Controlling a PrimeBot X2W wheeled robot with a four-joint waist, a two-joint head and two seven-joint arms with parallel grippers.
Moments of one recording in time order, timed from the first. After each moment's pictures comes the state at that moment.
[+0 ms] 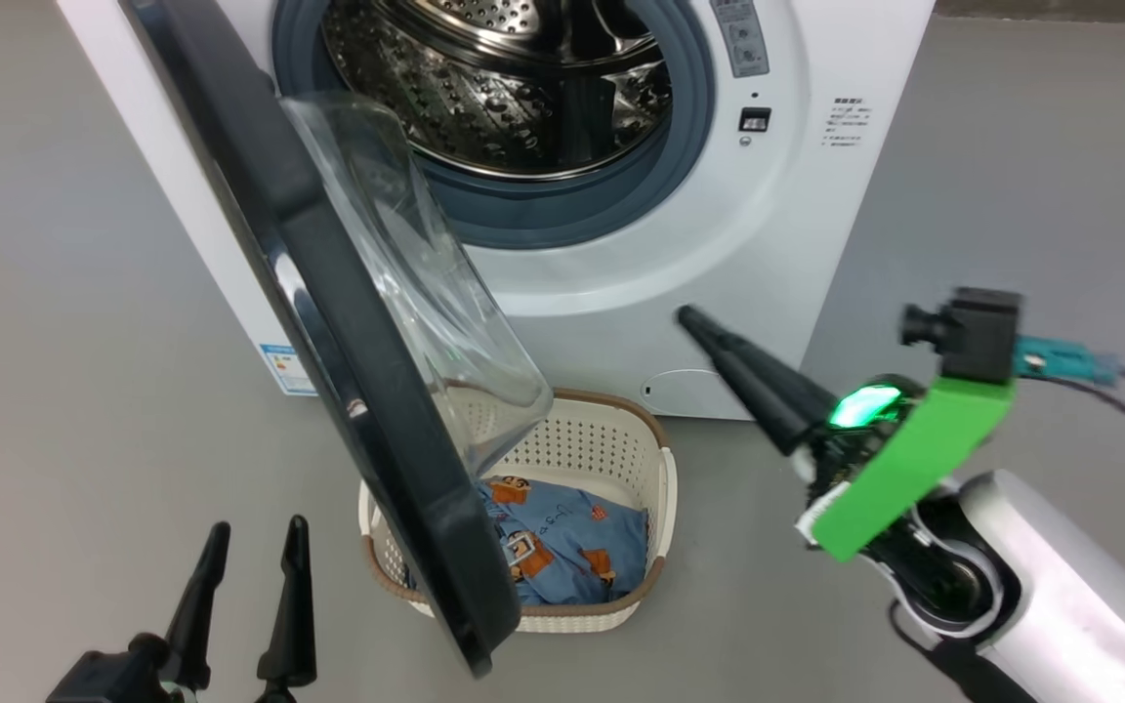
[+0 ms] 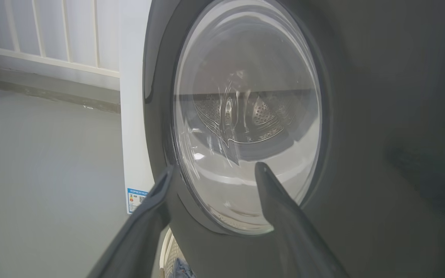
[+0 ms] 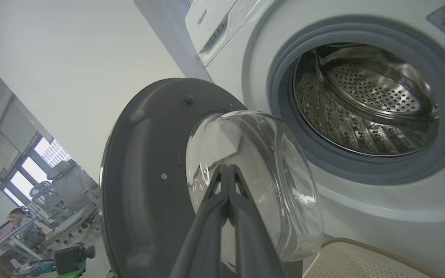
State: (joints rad) left arm 0.06 0.05 -0.08 -0.01 -0.37 -0.13 -0.26; right arm -0.51 -0.38 0.60 0.01 1.22 0.13 0.02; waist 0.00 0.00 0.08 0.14
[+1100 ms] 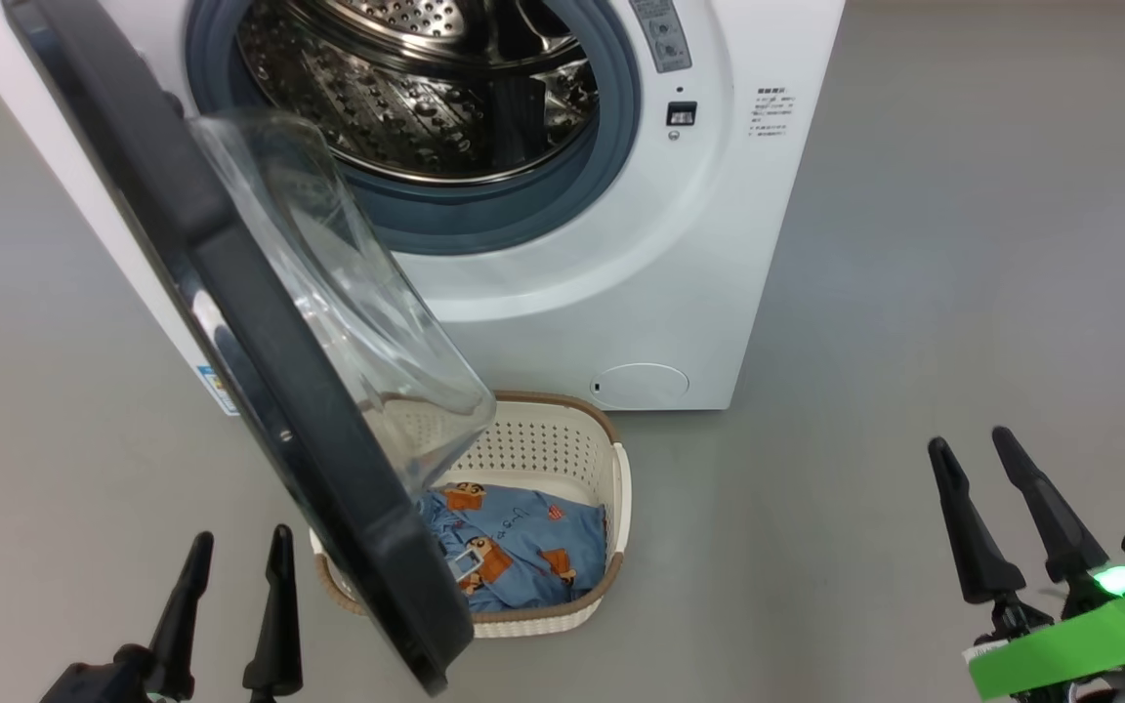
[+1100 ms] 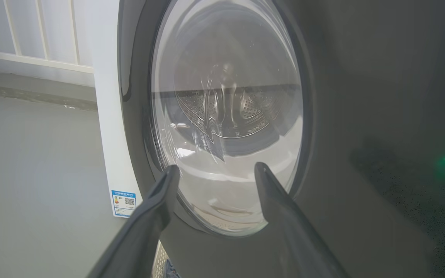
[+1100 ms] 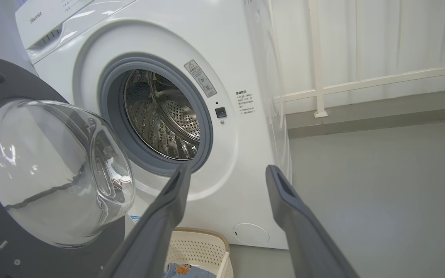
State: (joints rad) left arm 0.08 0.06 -0.06 -0.02 -0.35 -0.13 -0.26; right arm -0.03 -0.30 0.11 0.03 0.59 0.13 -0.25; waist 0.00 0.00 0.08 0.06
